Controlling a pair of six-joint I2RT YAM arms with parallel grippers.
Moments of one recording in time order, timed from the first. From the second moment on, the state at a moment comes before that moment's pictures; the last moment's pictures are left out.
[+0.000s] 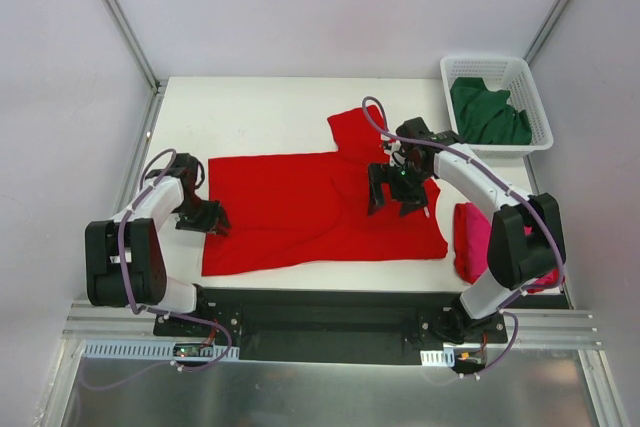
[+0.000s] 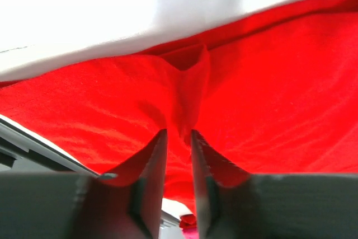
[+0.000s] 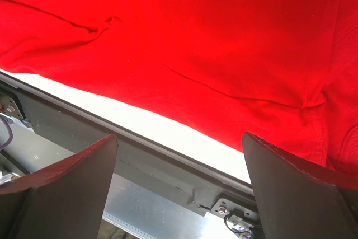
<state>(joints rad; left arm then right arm) 0.08 1.41 0.80 -0.90 0.15 -1.31 0.41 1.62 1.24 -0.98 -0.34 0.24</state>
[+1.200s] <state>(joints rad) 0.17 1.48 0.96 -0.92 0.16 -1.23 0.41 1.65 1.27 -0.99 -0.34 0.23</state>
